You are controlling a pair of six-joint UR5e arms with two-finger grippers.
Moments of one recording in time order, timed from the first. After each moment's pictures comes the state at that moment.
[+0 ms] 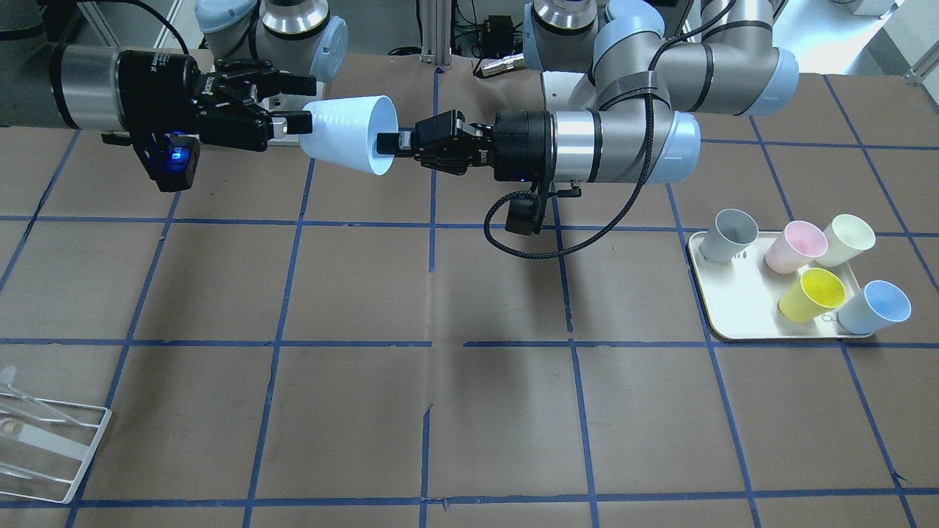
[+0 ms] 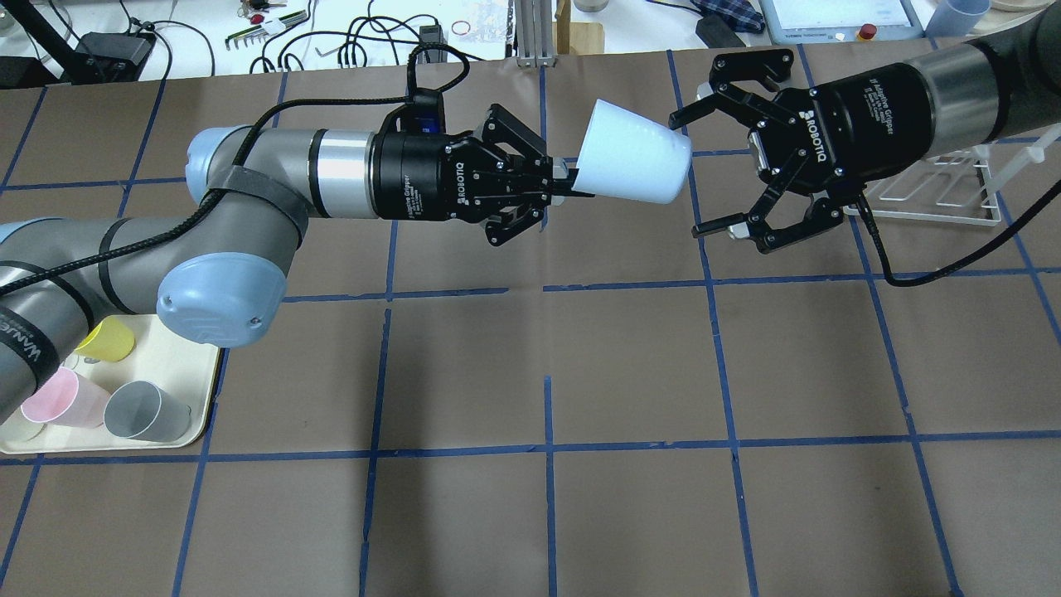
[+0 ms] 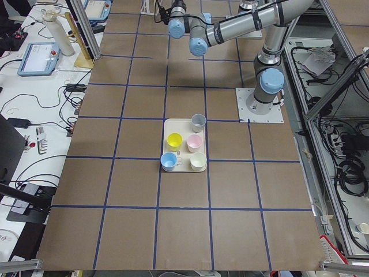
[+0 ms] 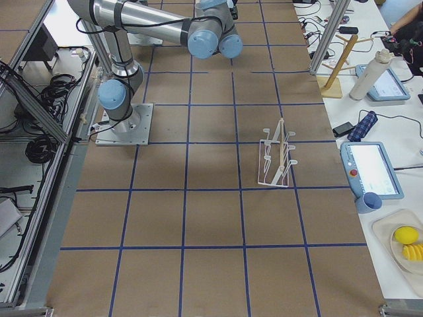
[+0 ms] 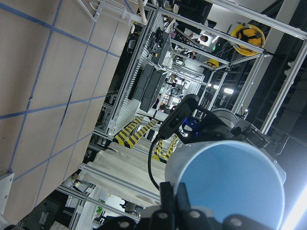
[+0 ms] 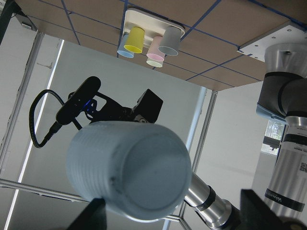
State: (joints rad) left arm -1.61 -1.67 -1.95 -1.25 0.07 -0.23; right arm 1.29 -1.49 1.59 -0.54 -0.48 0.10
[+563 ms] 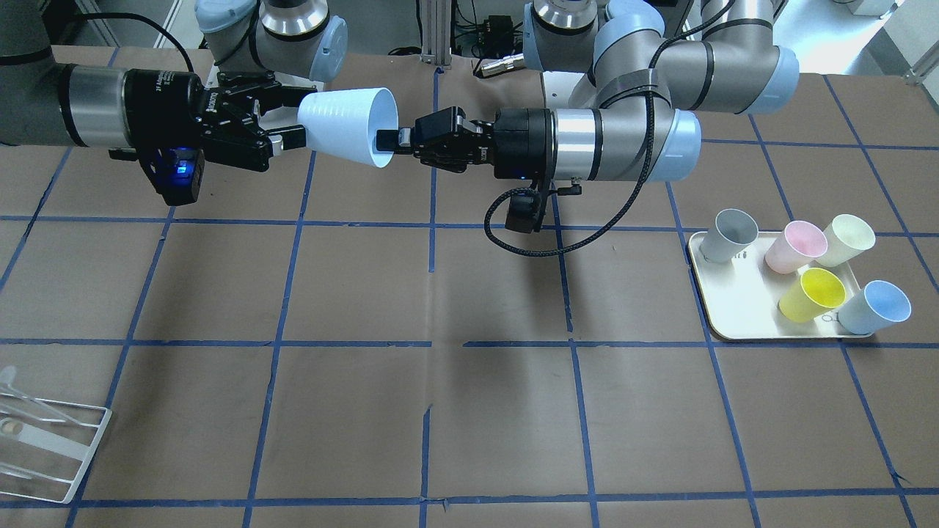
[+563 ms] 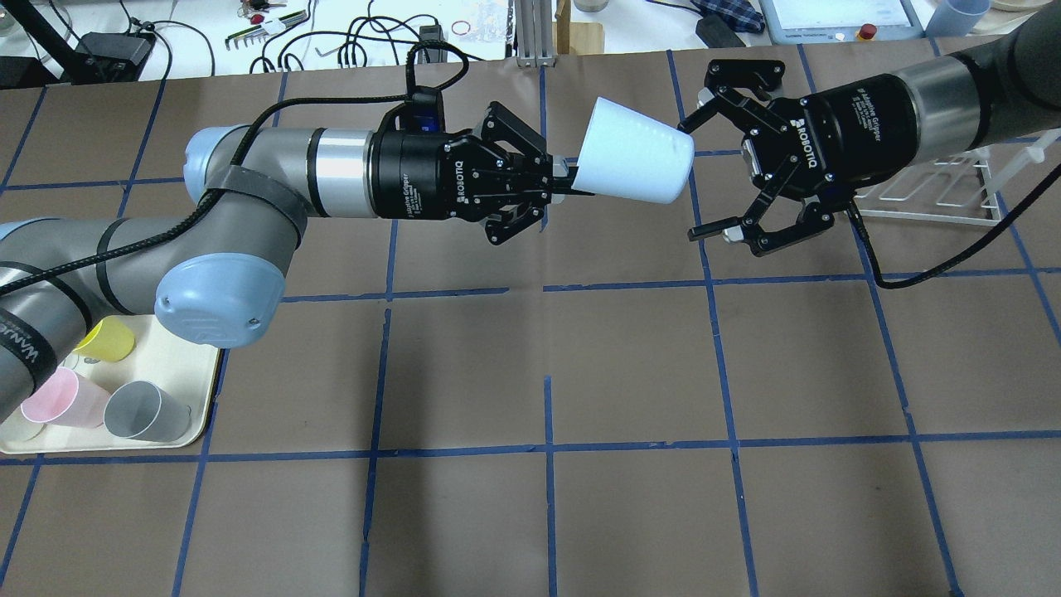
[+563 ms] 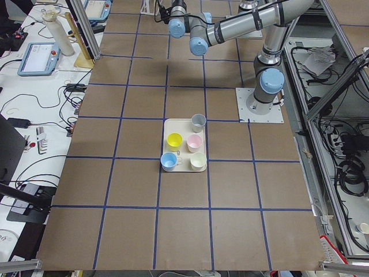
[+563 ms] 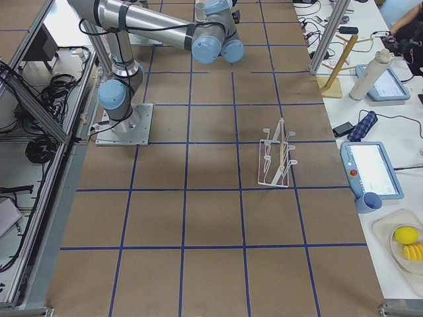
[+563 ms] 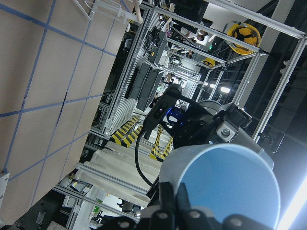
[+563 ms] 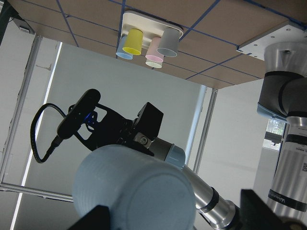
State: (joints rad) left arm -1.61 -1.67 -1.95 -1.25 0.06 -0.23; right arm 1.29 -1.46 1.59 -0.55 -0.46 0.11
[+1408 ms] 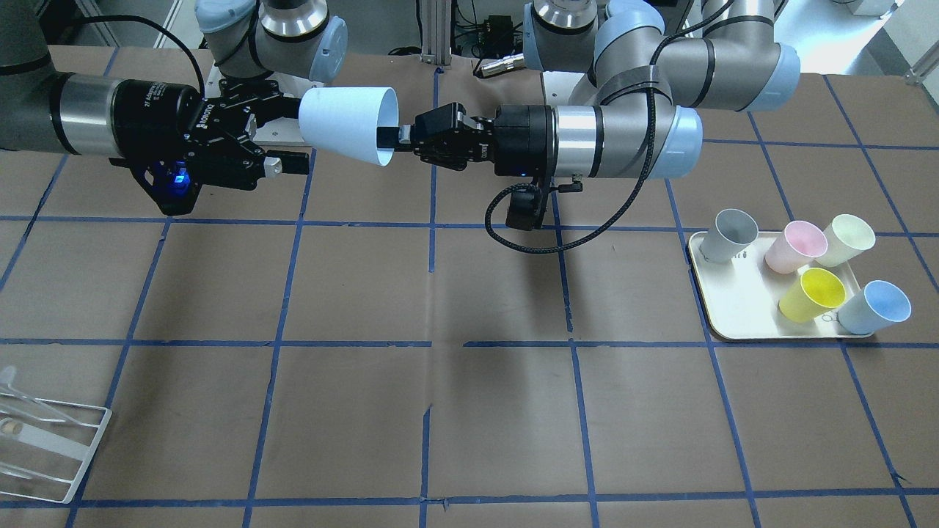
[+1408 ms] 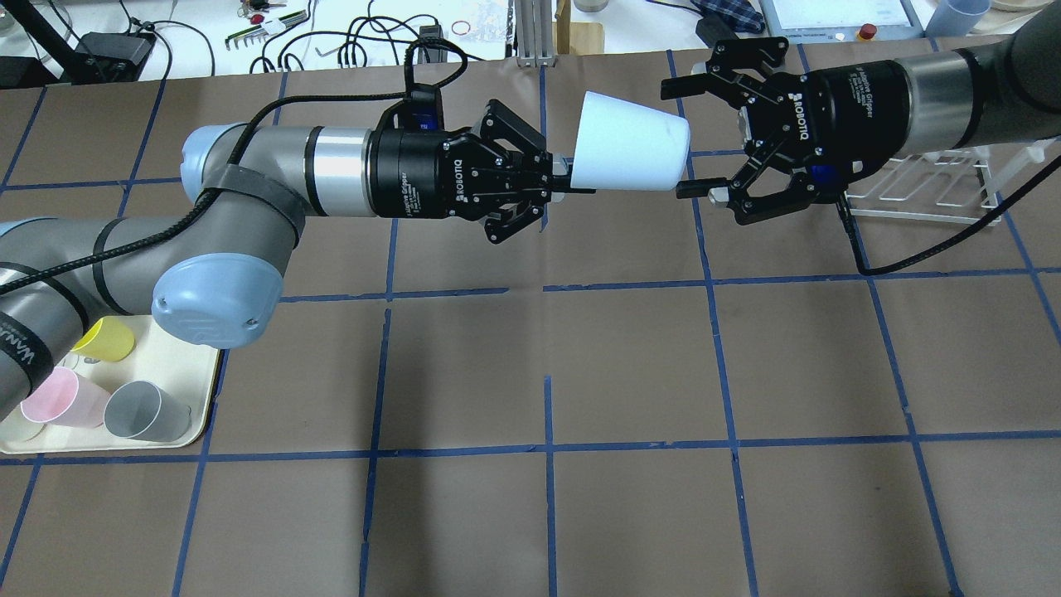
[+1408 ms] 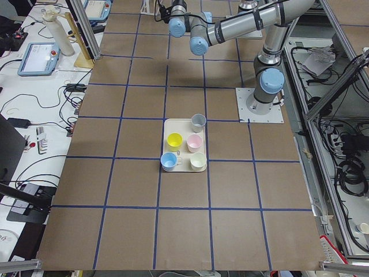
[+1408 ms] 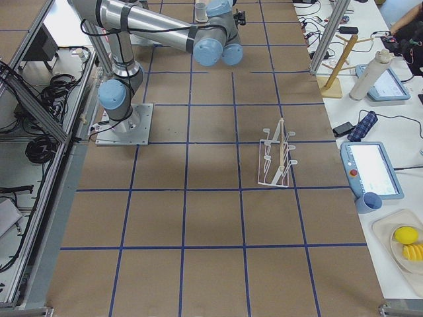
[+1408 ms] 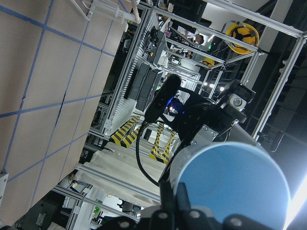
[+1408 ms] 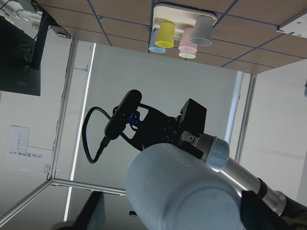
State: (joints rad) left arm -1.61 -1.66 -1.95 -1.25 0.06 -0.23; right arm 1.29 -1.45 1.60 -0.49 -0.33 0.15
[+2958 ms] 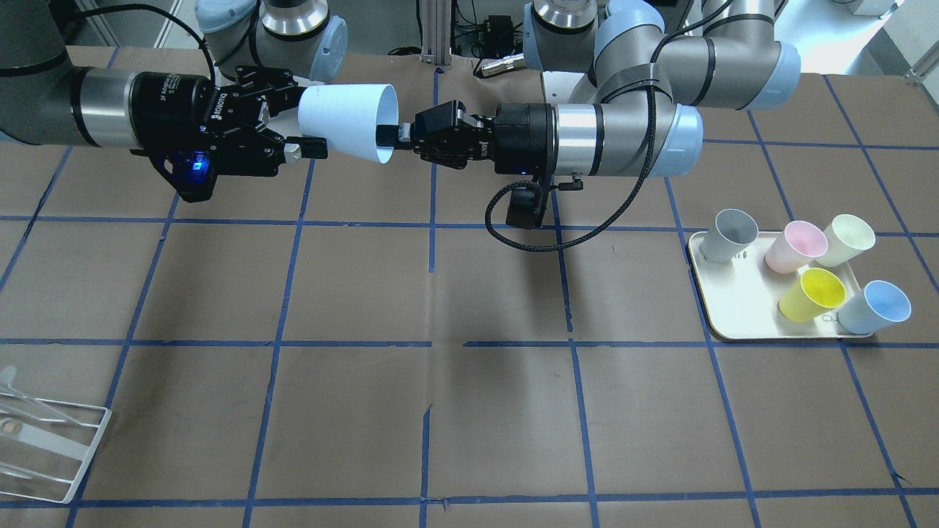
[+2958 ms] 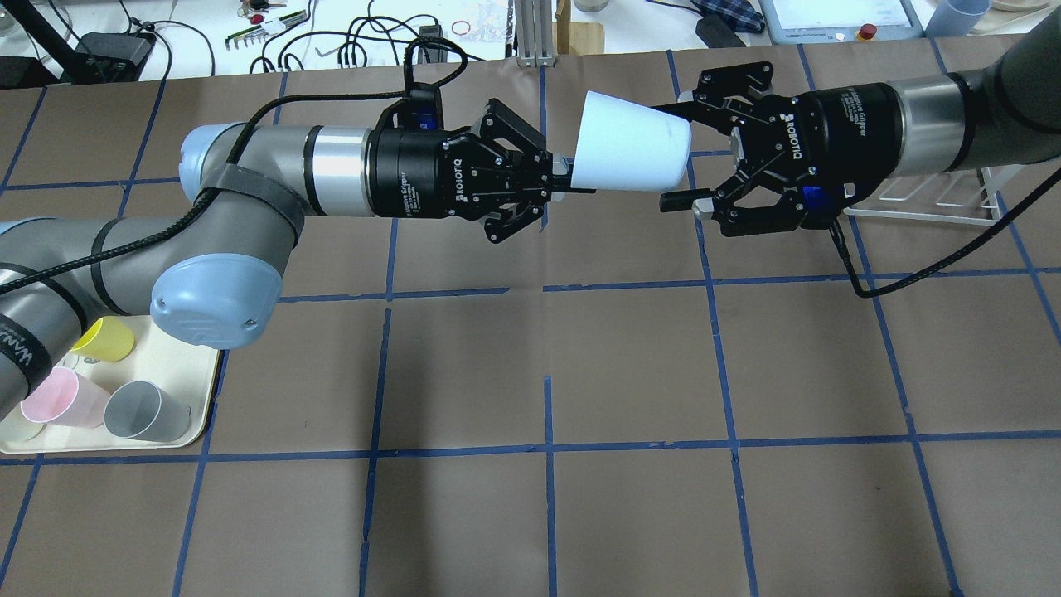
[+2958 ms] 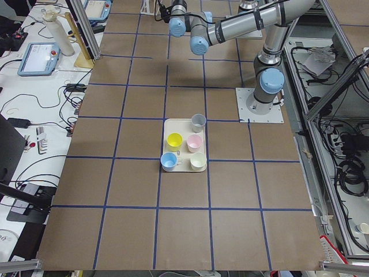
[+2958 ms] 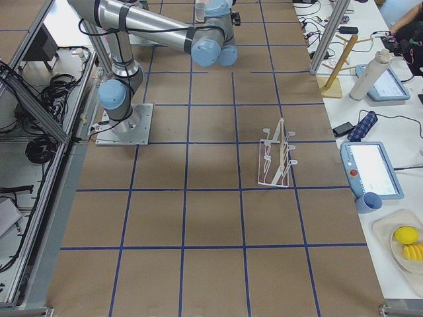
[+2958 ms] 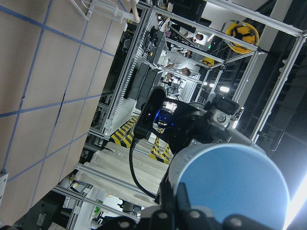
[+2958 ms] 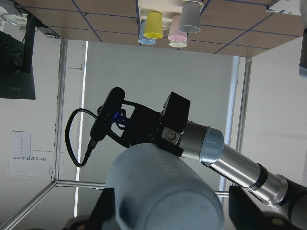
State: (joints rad) left arm -1.61 -1.66 -1.95 -1.25 0.06 -0.23; right arm 1.29 -1.47 1.63 -0.43 -0.33 0.15
